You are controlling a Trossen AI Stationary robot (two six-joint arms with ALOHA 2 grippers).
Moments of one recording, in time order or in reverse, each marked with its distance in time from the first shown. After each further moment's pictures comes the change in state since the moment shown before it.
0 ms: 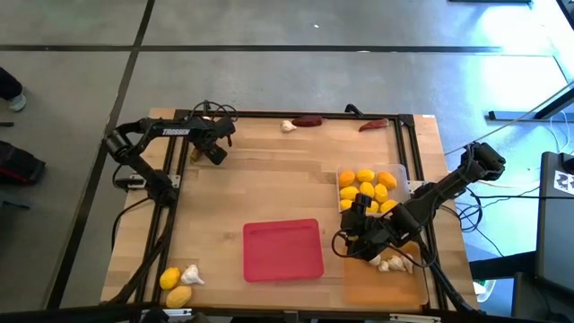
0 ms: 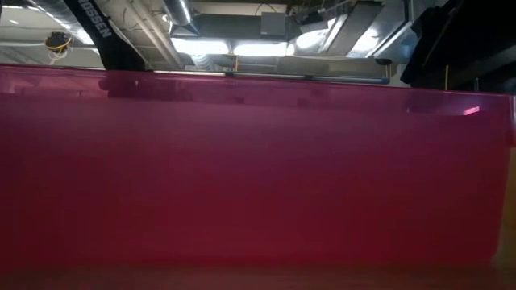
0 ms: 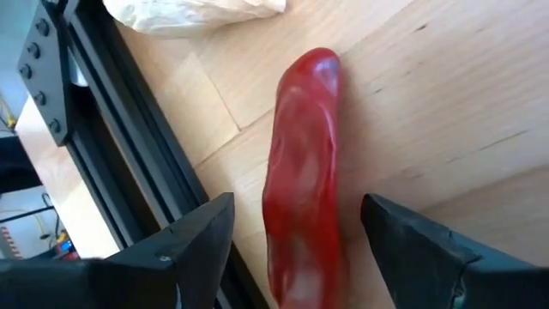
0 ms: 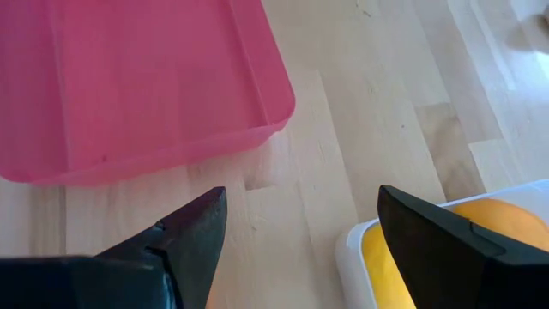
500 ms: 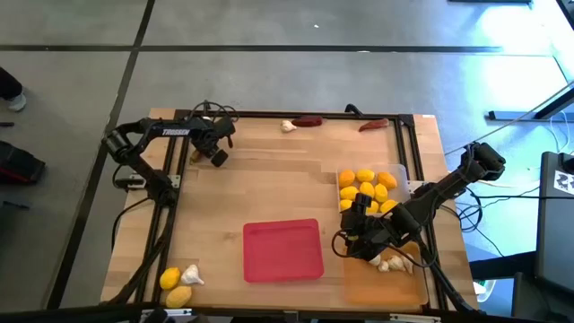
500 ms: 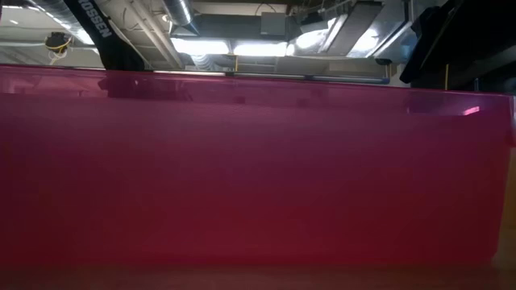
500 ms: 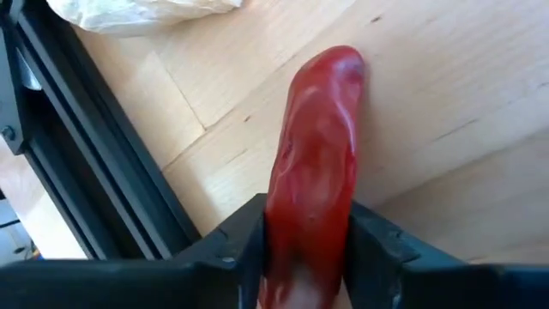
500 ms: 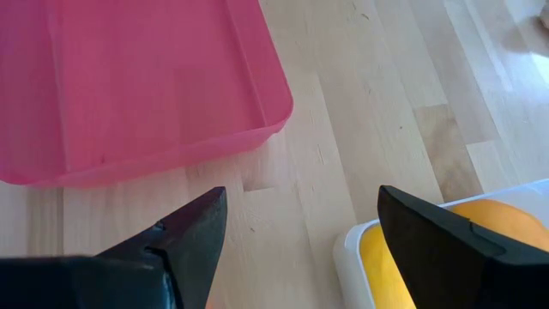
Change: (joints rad) left arm -0.007 -0.001 -0.001 -0.001 0.073 0.022; right arm 0.000 0.000 0.000 0.000 0.008 0.000
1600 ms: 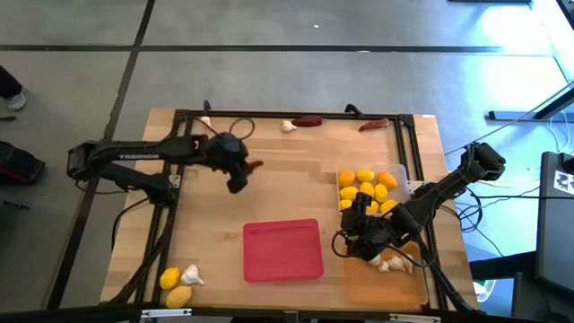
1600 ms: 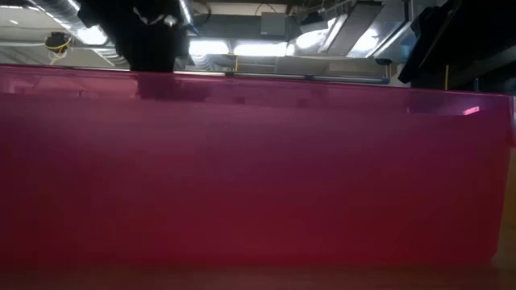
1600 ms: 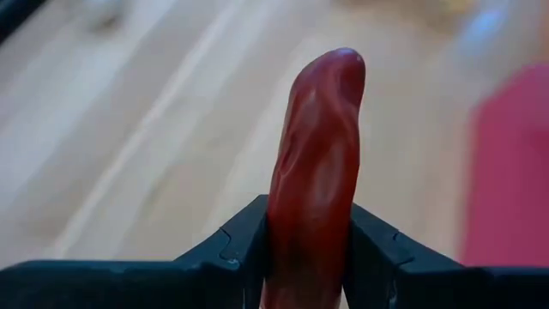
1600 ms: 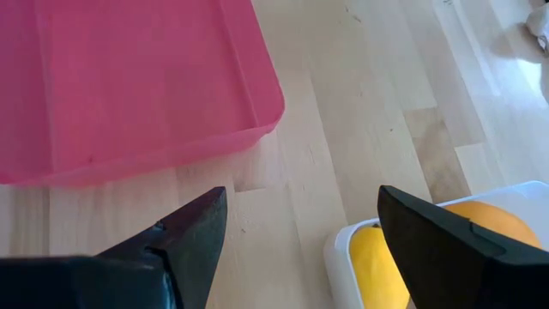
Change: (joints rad) left arm -0.528 -0.426 0.072 0.196 0.463 -0.075; right arm 0.000 0.000 0.000 -0.011 0.019 -0.011
